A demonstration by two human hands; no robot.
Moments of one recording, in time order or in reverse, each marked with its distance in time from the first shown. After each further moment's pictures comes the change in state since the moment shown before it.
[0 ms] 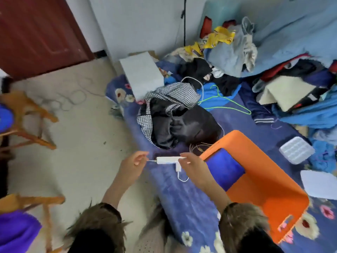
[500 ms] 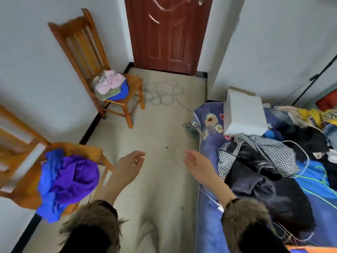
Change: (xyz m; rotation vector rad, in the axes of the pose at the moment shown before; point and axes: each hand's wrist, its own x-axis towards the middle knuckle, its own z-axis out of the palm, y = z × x) left_hand -0.059 -0.119 -0.246 0.103 0.579 -0.207; right_hand 0.045 -0.211 0.210 -0.358 -0.330 -0.488
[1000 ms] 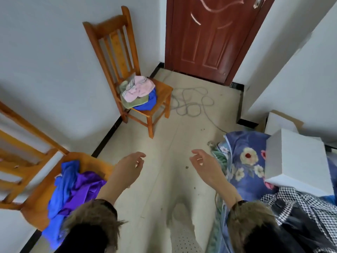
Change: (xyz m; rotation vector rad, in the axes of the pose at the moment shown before) left_hand 0.202 -0.059 -0.091 0.187 0.026 -0.104; right_hand 0.242 -0.100 0.044 -0.108 -0.154 -0.129
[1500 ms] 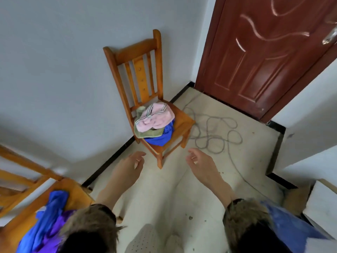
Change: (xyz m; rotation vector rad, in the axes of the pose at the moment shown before) left_hand 0.261 0.042 -0.066 -0.089 0.255 -0.204; right_hand 0.328 -0.091 -0.063 -0.061 -0.170 -0.242
